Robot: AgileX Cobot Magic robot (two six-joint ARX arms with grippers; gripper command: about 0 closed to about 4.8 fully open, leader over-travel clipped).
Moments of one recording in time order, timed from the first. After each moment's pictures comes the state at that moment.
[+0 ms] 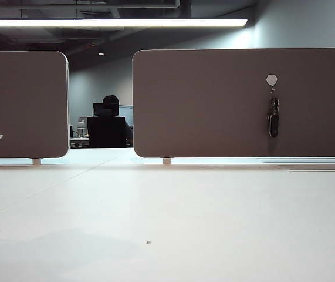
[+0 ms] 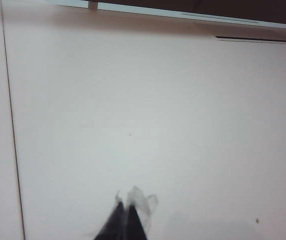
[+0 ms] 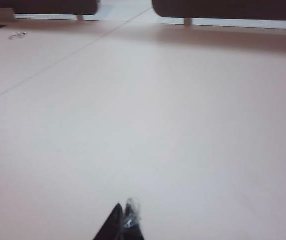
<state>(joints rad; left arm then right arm) -0.61 0.05 0.01 -0.18 -0.07 -0.22 0.22 0.01 0.03 -0.21 -0.32 0.06</state>
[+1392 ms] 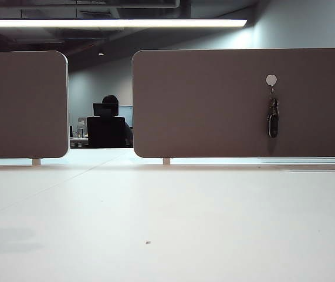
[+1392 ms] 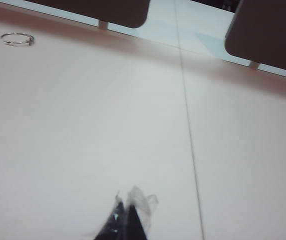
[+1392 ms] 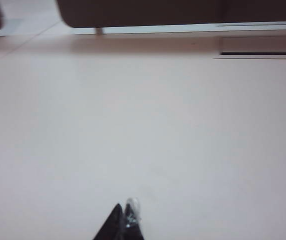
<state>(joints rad) -0.02 0.01 0.01 -0.17 -0.03 -0.22 0.05 0.00 0.02 -0.19 -0.20 0.07</state>
